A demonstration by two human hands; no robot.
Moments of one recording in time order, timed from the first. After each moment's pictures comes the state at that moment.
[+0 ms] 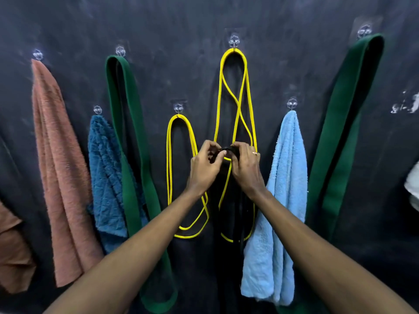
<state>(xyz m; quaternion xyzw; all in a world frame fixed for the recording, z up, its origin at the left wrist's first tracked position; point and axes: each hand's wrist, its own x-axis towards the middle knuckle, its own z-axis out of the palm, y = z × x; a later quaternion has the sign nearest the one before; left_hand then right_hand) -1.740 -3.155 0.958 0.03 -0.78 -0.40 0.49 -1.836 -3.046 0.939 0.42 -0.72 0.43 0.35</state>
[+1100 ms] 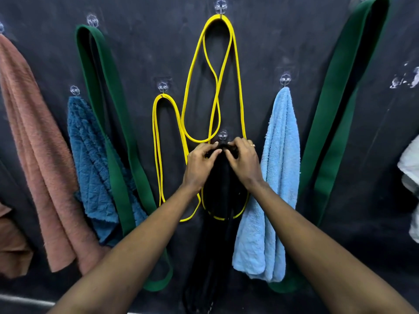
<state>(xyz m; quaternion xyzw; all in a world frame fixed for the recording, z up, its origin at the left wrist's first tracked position) -1.765 -3.153 0.910 0.04 -0.80 -0.35 0.48 -1.856 -3.027 0.905 0.40 -0.75 0.42 0.30</state>
